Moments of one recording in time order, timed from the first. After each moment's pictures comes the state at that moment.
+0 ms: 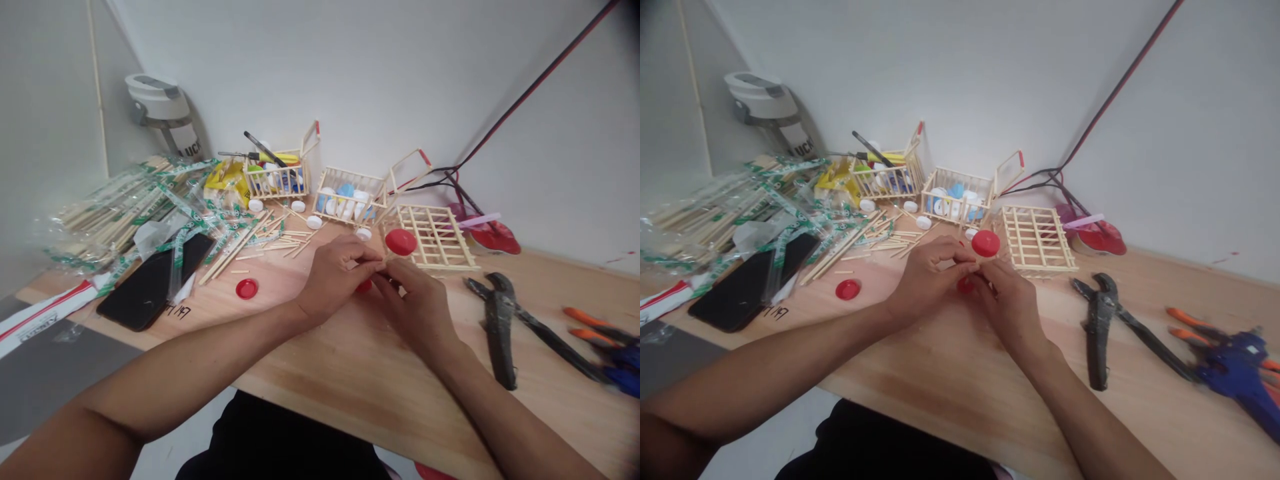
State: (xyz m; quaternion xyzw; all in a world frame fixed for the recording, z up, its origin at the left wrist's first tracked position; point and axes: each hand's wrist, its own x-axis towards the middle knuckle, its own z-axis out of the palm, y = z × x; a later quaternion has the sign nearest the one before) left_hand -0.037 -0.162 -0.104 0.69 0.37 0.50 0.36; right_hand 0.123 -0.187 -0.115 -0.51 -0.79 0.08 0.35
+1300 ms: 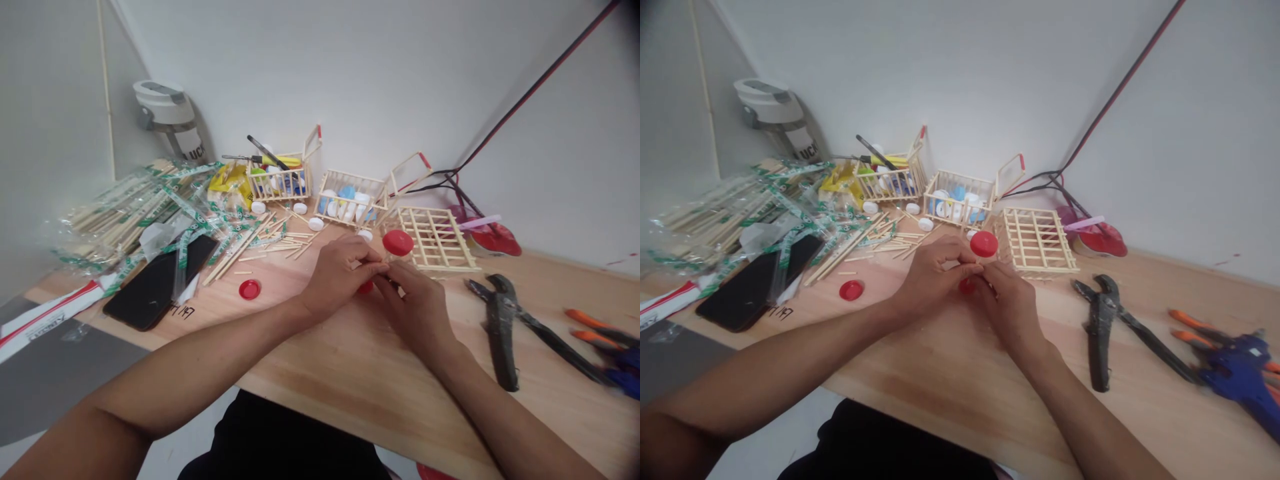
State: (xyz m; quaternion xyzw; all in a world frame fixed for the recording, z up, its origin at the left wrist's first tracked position) left_hand -0.036 -0.155 -0.106 0.72 0.35 0.49 0.34; right_hand 0.123 -0.186 -0.120 -0.50 -0.79 0.07 0.35
